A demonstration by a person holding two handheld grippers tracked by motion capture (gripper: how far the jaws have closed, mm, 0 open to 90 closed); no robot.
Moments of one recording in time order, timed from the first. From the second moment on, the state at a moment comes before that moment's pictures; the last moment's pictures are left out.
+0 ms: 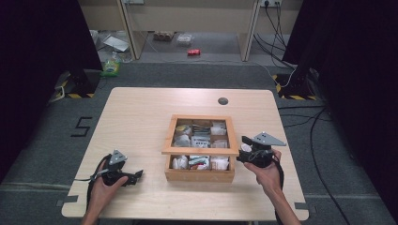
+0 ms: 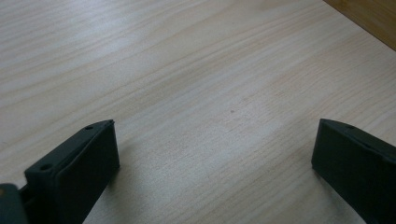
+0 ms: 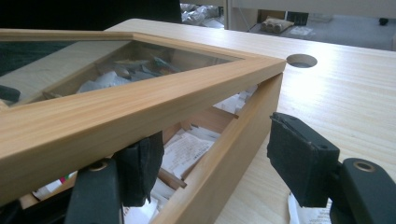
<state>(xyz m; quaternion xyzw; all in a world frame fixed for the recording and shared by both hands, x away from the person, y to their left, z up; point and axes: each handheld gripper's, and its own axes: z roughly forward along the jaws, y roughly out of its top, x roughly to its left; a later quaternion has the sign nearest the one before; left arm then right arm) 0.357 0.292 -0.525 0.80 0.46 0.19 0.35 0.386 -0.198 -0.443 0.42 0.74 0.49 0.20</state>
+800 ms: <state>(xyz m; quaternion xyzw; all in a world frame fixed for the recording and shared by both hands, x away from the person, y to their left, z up) 0.357 0.292 -0.525 0.80 0.46 0.19 0.35 0.377 -0.207 -0.456 0.43 0.74 0.47 0.21</state>
